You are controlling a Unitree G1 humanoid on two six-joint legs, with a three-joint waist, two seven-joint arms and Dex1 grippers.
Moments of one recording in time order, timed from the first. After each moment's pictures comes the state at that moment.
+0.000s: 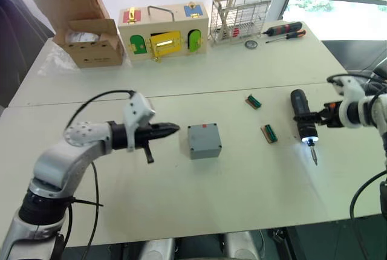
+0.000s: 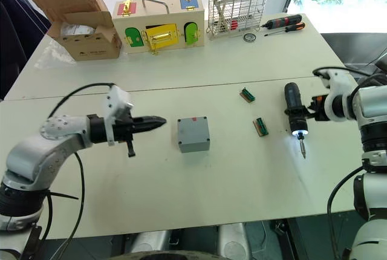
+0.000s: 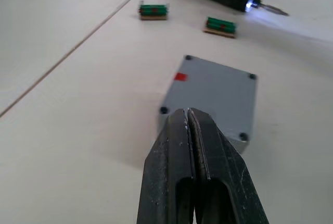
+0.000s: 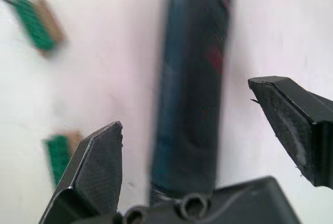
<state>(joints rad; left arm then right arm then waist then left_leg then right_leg) -0.36 0.71 0.02 -0.40 -0.58 0.72 -0.86 -0.83 -1.00 0.07 0.40 0.27 1.07 0.87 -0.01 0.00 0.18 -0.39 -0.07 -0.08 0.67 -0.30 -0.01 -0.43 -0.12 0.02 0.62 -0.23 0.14</state>
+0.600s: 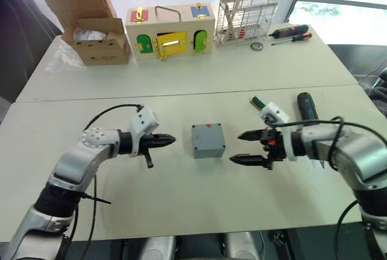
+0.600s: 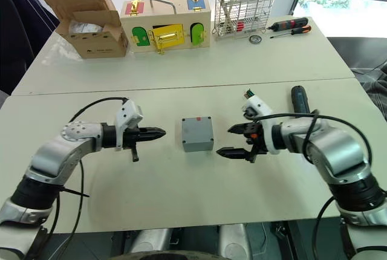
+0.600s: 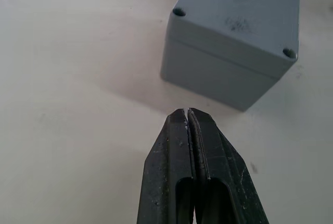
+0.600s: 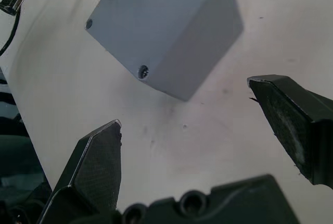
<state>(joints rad) -0.41 0.65 -0.18 -0.17 -0.40 0.60 -0.94 -0.41 -0.83 0.13 -0.40 0.53 1.04 0.92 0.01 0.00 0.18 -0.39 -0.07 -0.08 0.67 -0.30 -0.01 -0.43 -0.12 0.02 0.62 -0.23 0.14</state>
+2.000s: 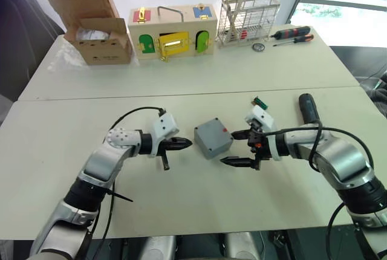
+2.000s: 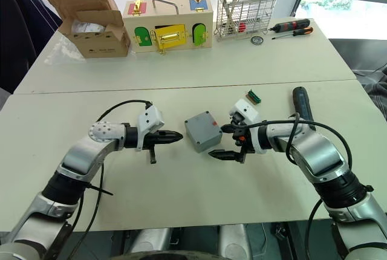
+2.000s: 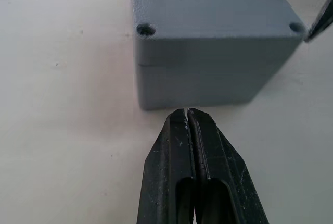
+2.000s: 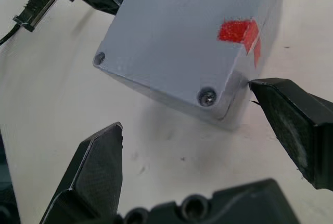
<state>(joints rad) -0.43 0.48 -0.25 -0.08 -0.24 0.50 -0.99 -0.45 -0.81 0.25 -0.32 0.45 0.85 0.95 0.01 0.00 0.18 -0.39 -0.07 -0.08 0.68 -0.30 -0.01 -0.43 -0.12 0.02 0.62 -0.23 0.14</state>
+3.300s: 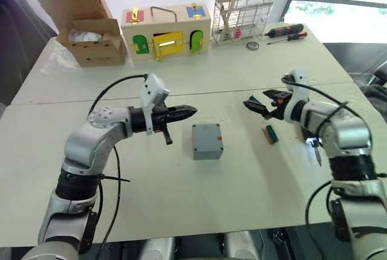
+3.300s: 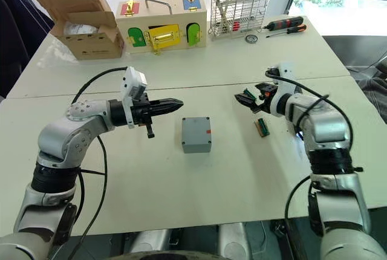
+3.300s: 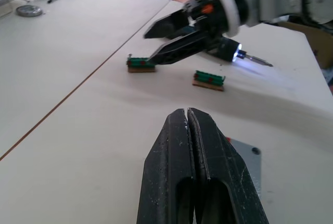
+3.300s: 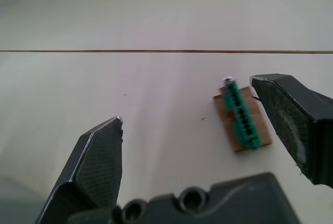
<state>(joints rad) -0.53 0.48 -0.05 -0.35 -0.51 0.78 -0.87 -0.67 -0.60 -0.03 0.27 0.29 0.66 0.59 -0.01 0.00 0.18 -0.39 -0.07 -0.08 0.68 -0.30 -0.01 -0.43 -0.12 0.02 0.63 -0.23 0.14</state>
